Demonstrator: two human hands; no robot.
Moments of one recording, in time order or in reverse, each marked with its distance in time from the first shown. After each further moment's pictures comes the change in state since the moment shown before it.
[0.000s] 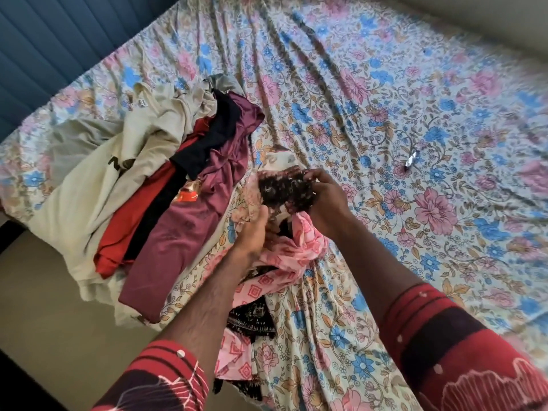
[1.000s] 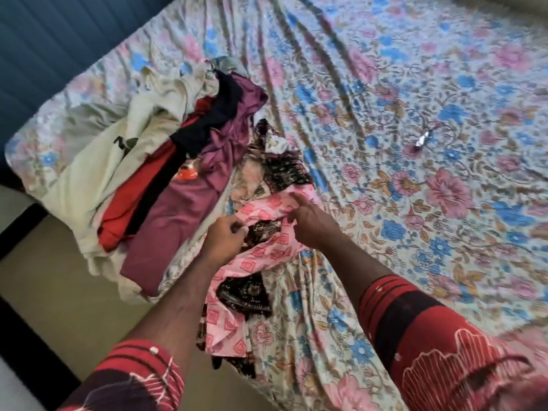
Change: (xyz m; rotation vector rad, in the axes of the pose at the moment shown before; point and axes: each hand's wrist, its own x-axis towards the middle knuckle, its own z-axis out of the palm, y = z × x) left_hand -0.004 -0.069 -0.028 0.450 0.308 0.220; right_hand -0.003 0.087 -0.061 -1.787 -0.243 -0.280
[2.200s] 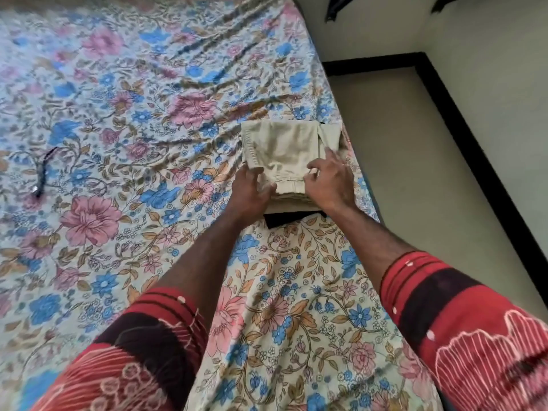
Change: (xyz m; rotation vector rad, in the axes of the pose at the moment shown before) left_hand -0.213 0.413 0.678 0.329 -0.645 0.725; right_hand -0.457 0.634 -0.059 0.364 0.753 1.042
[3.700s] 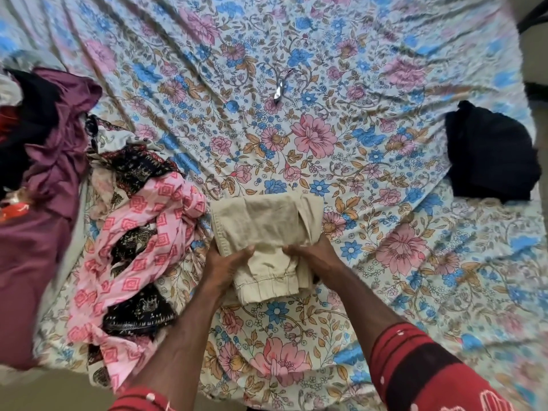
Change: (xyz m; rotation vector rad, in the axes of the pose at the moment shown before) left_hand -0.420 -0.374 -0.232 -1.013 0.370 -0.663; right_hand -0.393 -0.297 0.231 0.611 -0.801 0.295
